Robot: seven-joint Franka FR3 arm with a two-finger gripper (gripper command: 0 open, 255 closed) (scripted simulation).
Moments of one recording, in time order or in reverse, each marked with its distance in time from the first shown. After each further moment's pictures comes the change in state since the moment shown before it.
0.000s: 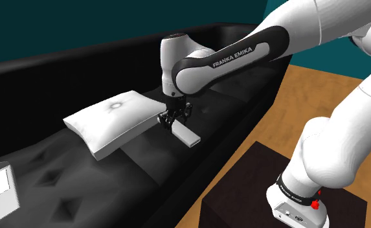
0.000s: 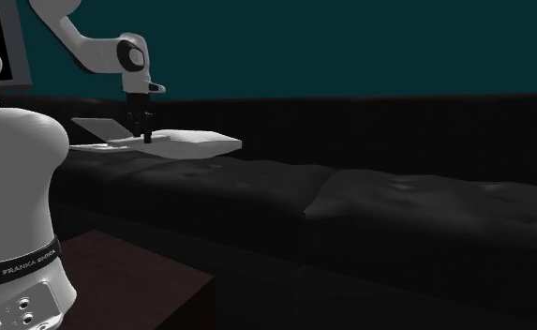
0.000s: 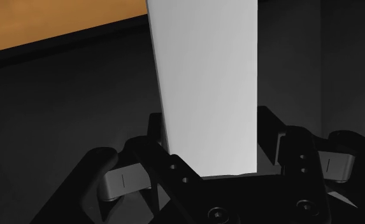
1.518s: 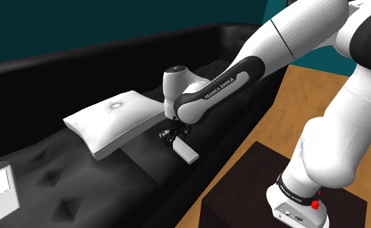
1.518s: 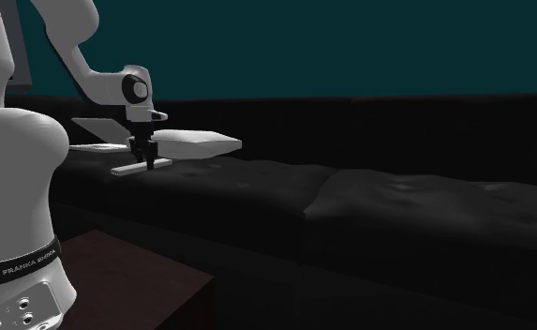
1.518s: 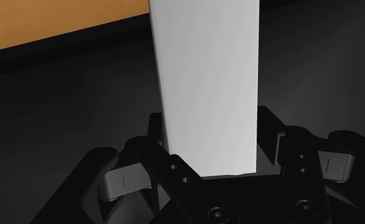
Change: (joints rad) arm 0.000 0.131 0.009 -0.124 -0.019 0.254 0.013
